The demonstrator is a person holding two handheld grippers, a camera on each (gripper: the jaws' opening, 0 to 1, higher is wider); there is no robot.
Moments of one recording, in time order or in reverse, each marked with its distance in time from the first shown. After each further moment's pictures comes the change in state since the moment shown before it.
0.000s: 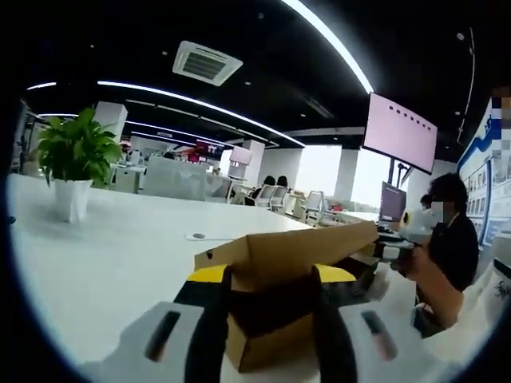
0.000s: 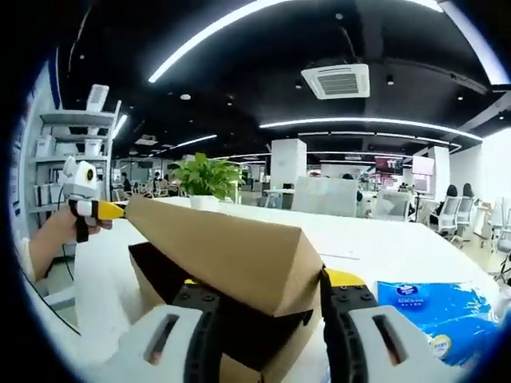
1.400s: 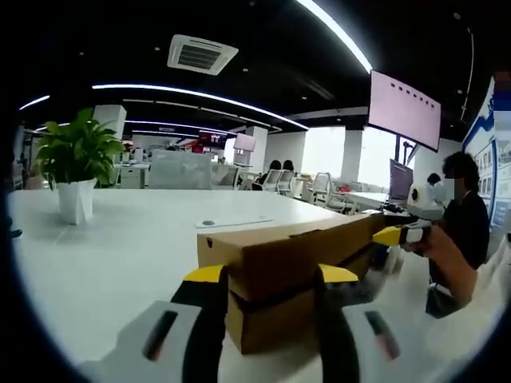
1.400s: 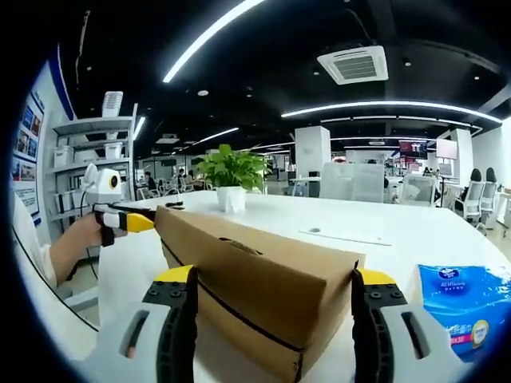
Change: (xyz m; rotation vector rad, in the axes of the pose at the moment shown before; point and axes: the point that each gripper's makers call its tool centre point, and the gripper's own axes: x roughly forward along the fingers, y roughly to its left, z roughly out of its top) left arm 0.004 0.014 -0.024 0.075 0.081 0.052; right arm 0.007 0.022 -0.014 0.046 0.048 0.086
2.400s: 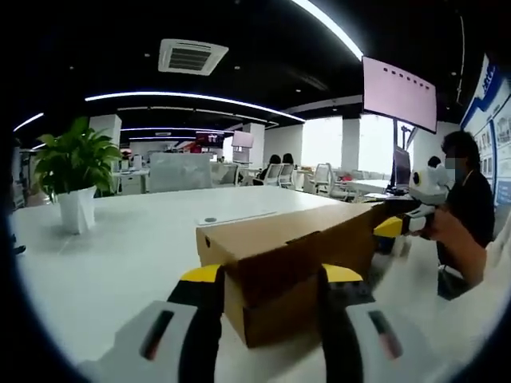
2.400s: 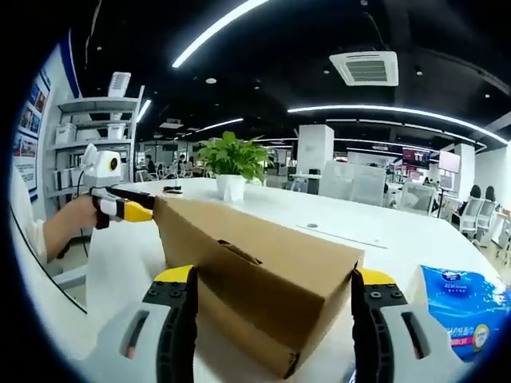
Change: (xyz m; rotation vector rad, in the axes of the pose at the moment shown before) left arm 0.005 0.001 -0.015 0.084 0.027 0.004; right arm 0.004 0.000 -0.012 -0.118 0.042 -0.015
